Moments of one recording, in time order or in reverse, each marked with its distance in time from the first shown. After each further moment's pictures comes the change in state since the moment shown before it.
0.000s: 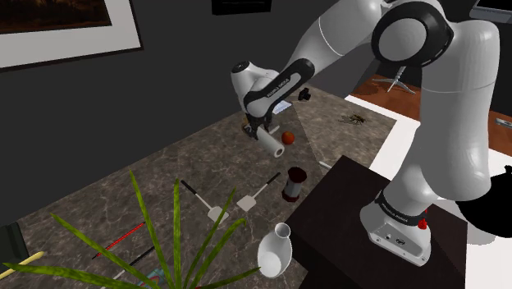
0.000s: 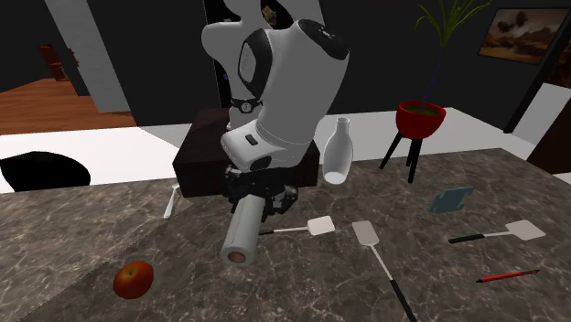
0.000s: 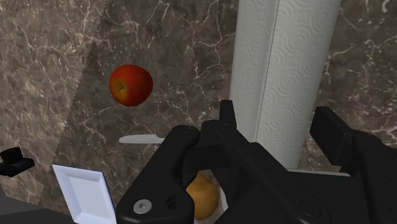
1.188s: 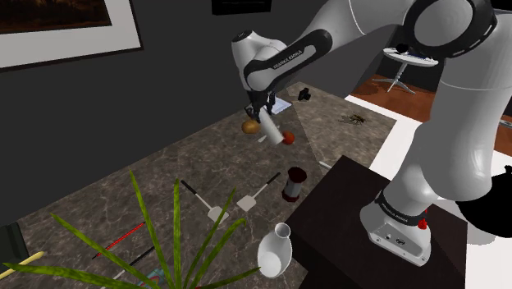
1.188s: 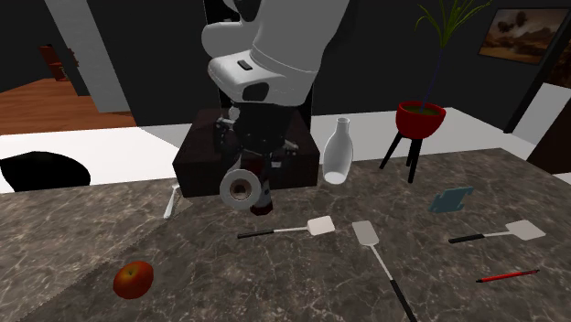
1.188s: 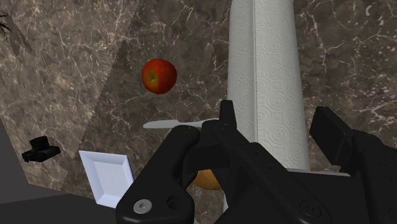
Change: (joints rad) arm 0.013 -0.159 -0.004 0.034 0.001 -0.187 -0.044
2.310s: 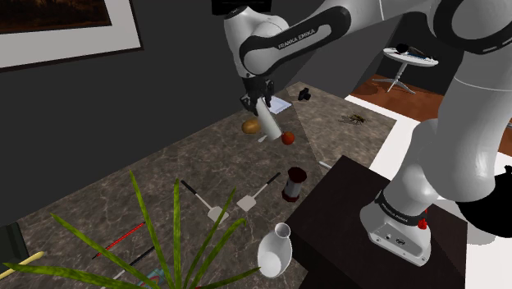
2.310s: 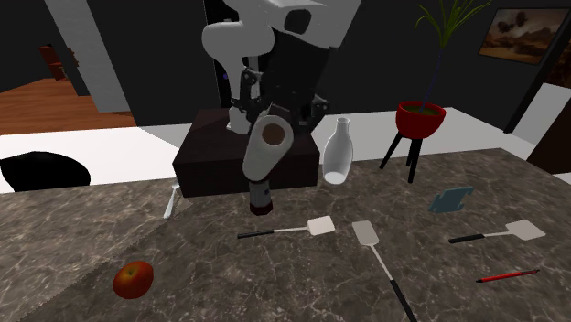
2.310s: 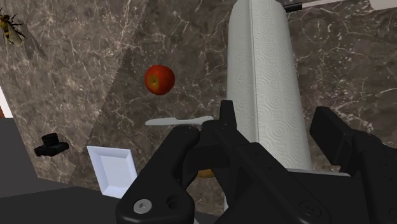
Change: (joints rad) arm 0.062 -0.108 0.037 0.035 0.008 -0.164 0.050
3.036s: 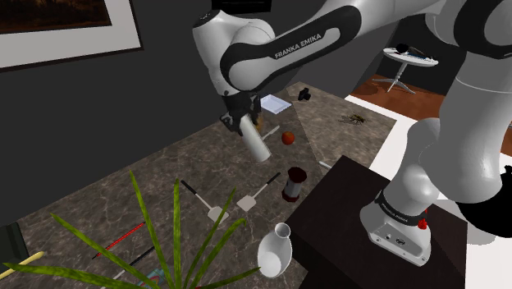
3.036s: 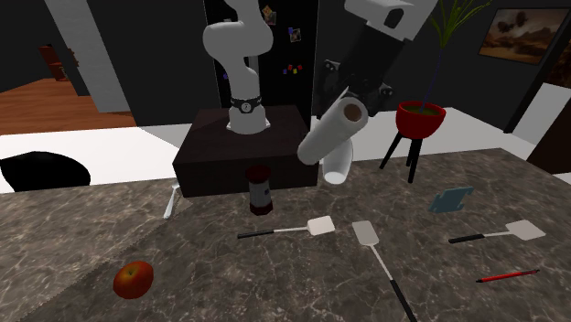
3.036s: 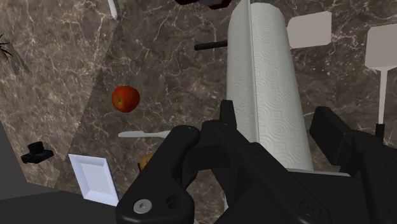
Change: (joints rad) arm 0.143 -0.001 0.110 0.018 0.047 -0.081 0.222
